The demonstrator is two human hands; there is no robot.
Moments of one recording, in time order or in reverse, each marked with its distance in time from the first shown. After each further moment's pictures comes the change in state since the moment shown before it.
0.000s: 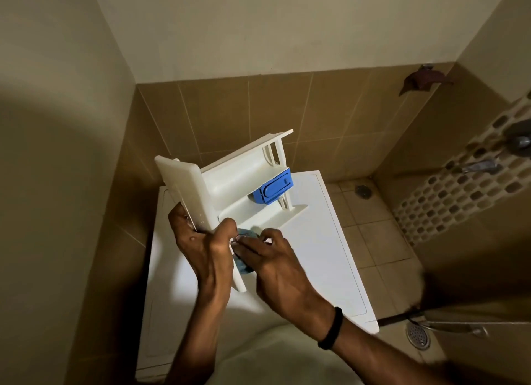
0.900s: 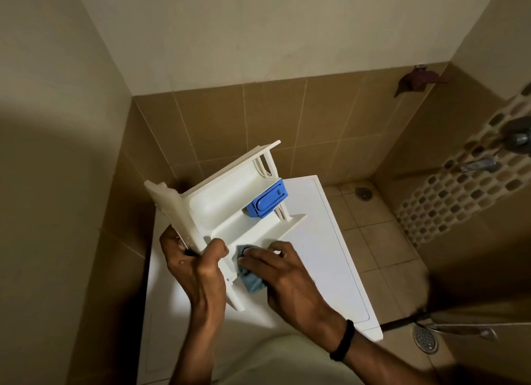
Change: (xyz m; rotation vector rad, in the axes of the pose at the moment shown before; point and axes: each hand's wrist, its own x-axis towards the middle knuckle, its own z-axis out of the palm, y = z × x) left_hand -0.006 -0.004 -0.008 0.006 0.049 -0.028; right_hand -0.020 0.014 0.000 0.127 0.135 -0.027
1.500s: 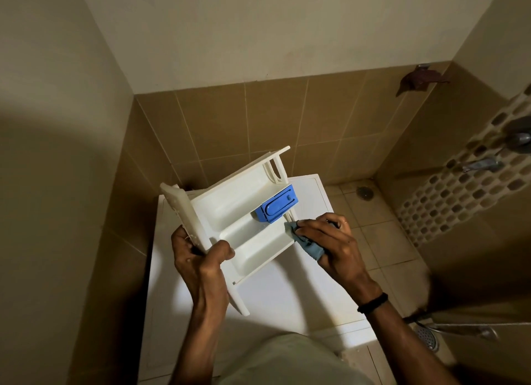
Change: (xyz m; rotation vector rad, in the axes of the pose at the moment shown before) left_hand -0.008 -0.001 0.002 -0.111 -0.059 -0.107; right_hand -0.007 0.105 -0.030 -0.017 0.305 -0.030
